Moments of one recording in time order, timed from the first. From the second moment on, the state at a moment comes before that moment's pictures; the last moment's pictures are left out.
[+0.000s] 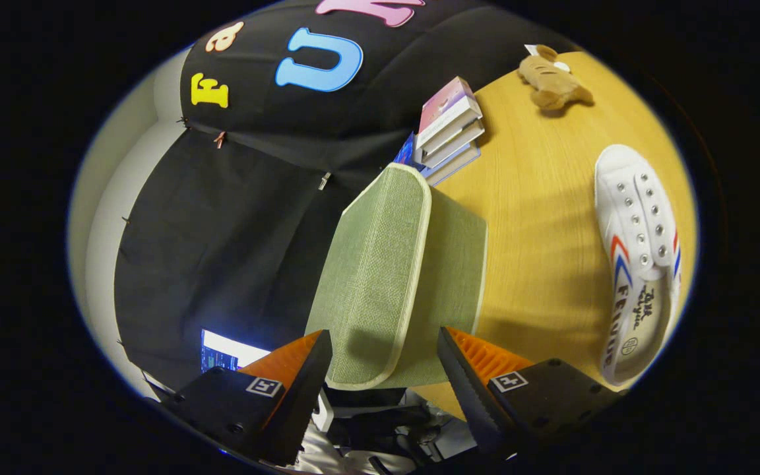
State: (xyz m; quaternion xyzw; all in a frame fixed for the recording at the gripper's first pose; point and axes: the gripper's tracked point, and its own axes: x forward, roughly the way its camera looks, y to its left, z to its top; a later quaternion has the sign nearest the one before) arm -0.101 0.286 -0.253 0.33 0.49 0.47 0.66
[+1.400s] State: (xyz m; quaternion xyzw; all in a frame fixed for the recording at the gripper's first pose) arm -0.112 0.307 -0.219 0.44 0.54 0.46 0.55
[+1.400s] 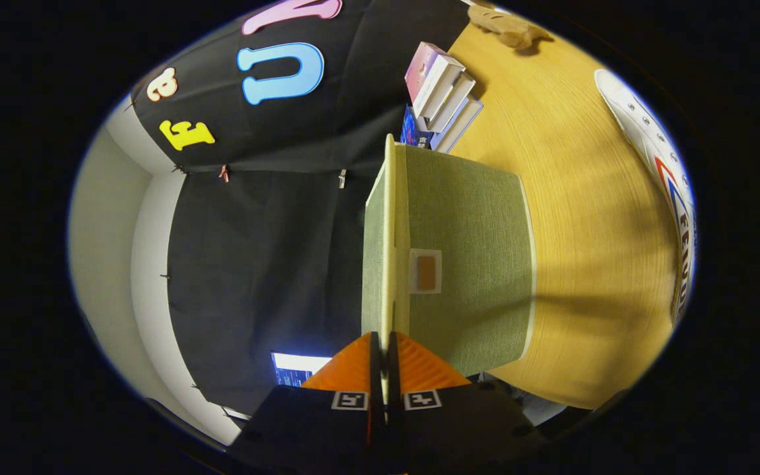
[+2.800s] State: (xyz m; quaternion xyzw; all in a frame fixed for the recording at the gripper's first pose) arm -0.138 0.528 -0.048 0.37 0.51 0.48 0.61
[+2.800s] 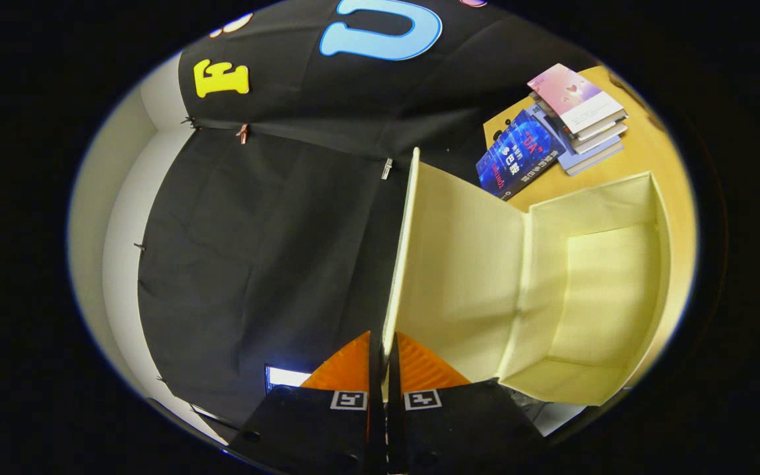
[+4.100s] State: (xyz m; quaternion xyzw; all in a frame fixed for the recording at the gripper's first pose) arm -0.028 0.317 -0.114 0.14 0.36 0.34 0.86
